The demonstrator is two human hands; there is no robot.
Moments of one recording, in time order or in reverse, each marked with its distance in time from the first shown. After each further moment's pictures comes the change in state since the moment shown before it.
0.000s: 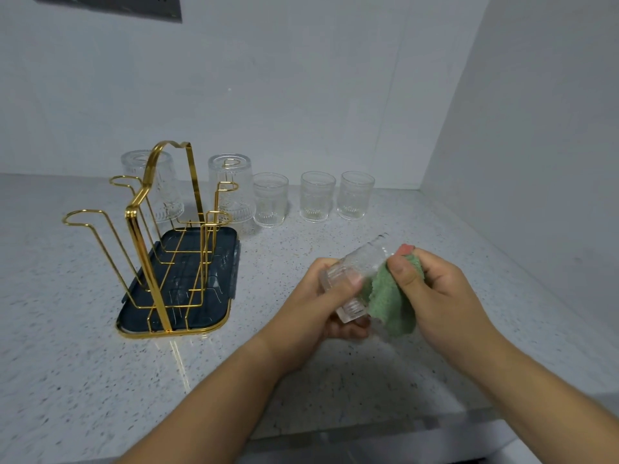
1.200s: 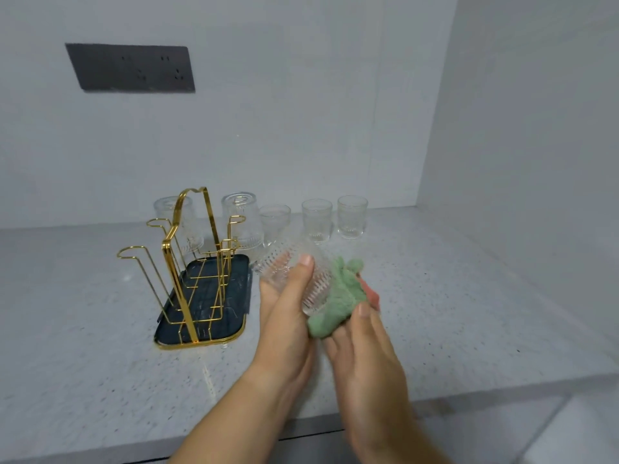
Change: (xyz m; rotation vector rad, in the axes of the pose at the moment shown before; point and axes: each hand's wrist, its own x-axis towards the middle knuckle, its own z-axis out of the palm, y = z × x) left_hand -0.037 0.028 0.035 -0.407 0.416 0.295; right_hand -0.076 -0.038 0.090 0.868 0.143 0.207
